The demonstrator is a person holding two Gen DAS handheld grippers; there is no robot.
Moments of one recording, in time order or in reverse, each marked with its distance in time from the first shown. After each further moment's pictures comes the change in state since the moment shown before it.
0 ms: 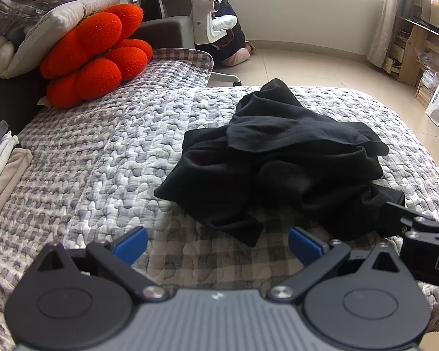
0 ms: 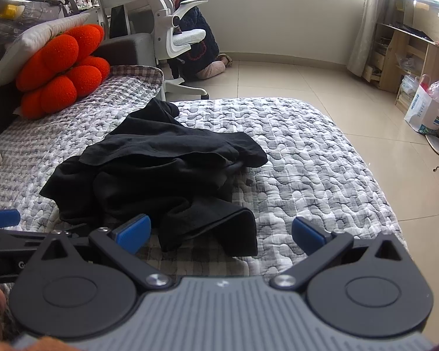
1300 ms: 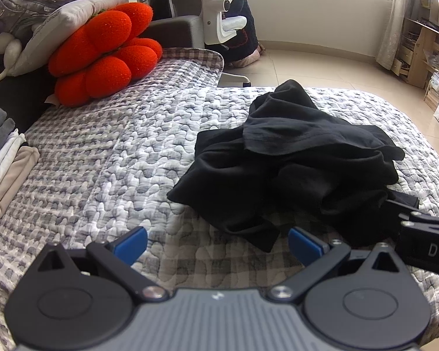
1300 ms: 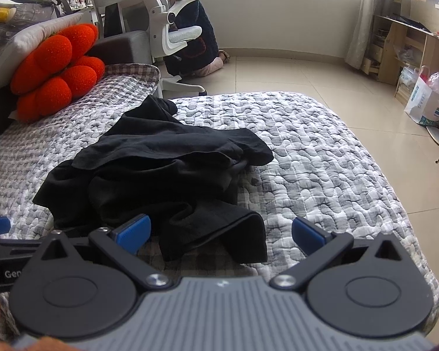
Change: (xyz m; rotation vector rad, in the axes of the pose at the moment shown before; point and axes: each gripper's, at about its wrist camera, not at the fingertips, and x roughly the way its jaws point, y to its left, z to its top) left arm 0.014 -0.001 0.006 -0.006 0.005 0.041; right arm 0.018 0.005 0.004 0.036 0.017 -0.001
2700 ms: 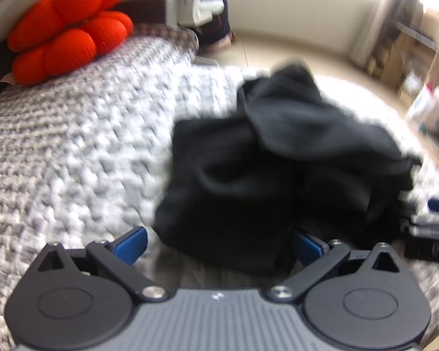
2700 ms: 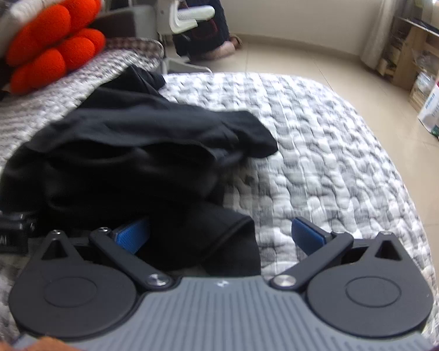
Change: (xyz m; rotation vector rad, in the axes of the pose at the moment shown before) left arm 0.053 0.035 0.014 -0.051 0.003 -0.202; right arm 0.032 -0.017 -0.002 -0.099 0.021 0.044
